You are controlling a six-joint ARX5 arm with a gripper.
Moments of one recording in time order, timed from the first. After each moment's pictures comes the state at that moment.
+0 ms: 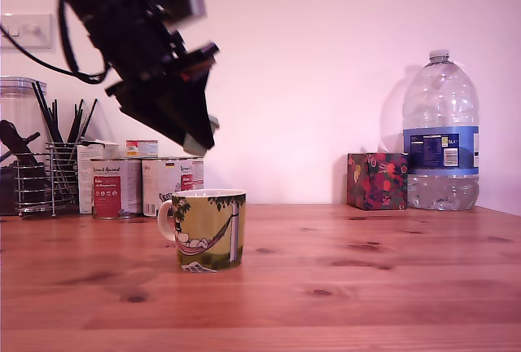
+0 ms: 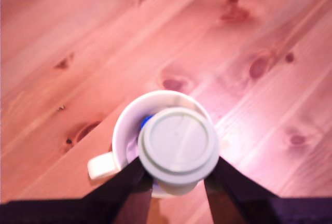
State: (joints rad) arm -0.54 1.65 1.26 -0.52 0.15 0.13
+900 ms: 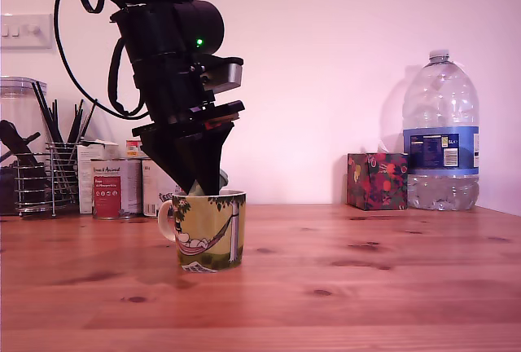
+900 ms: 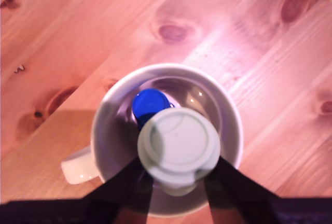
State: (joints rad) arm -0.55 1.95 1.56 -0.84 0.11 0.16
